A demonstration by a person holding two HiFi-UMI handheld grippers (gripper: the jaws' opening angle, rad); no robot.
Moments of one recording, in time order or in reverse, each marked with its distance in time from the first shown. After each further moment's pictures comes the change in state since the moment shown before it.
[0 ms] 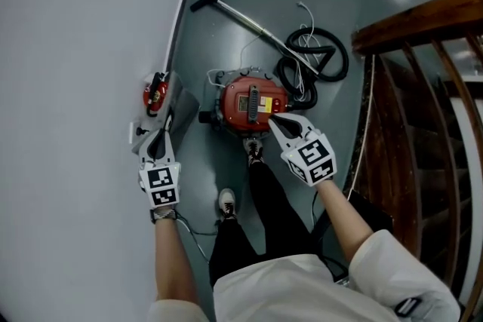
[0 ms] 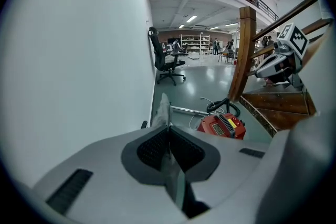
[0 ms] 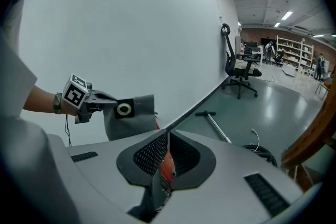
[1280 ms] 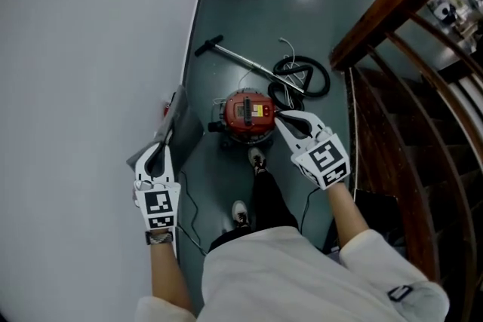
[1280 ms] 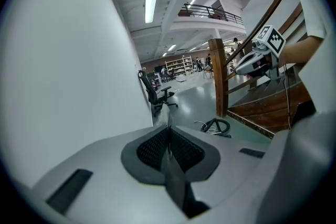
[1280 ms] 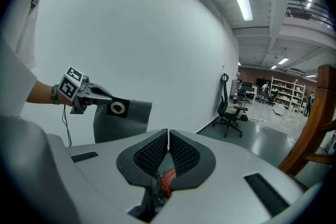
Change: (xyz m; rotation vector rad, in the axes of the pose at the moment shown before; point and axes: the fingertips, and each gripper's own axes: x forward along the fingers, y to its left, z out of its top) left arm -0.275 -0.017 0.125 0.223 -0.308 -0.030; right arm -0.233 0.116 0.127 -0.201 -0.262 -0.123
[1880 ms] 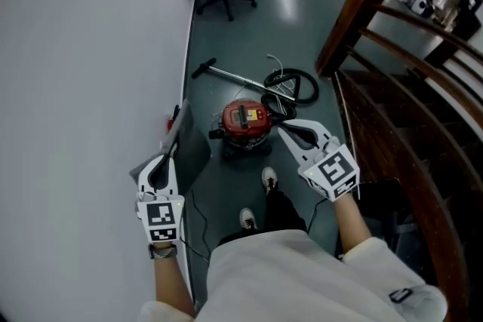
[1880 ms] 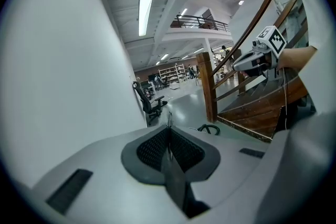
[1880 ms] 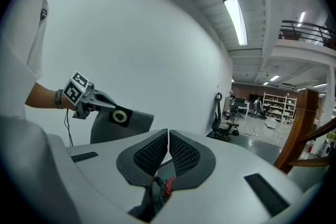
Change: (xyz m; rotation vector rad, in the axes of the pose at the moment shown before) left arm -0.126 -0.027 0.035 0.043 -0.086 -0.065; right arm -0.134 0.086 0.053 -0.049 -0.148 -0.078
